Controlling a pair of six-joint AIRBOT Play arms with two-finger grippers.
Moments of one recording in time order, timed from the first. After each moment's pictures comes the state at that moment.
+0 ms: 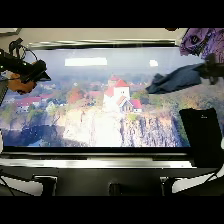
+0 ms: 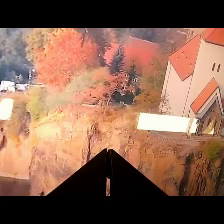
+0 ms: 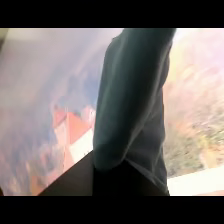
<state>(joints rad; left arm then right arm) 0.09 -1.70 2.02 1.19 -1.56 -1.77 -0.51 -1.78 1.97 2.31 -1.27 -1.36</state>
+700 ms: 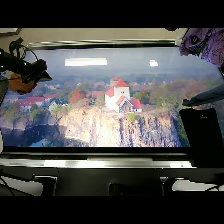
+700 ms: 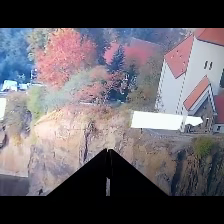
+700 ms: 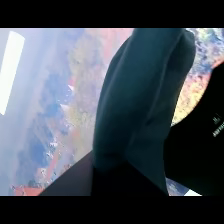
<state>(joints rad) 0.09 -1.70 2.02 1.16 -1.56 -1.77 -0.68 -1.56 1.99 1.91 -1.42 -1.02</state>
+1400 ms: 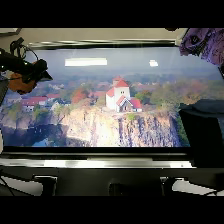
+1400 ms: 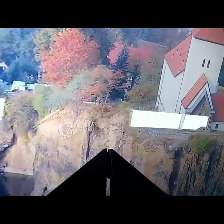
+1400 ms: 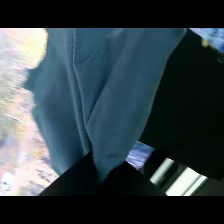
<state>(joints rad) 0.09 -1.70 2.02 1.15 -1.56 -1.77 -0.68 -1.46 1.88 1.66 -1.77 -1.08</state>
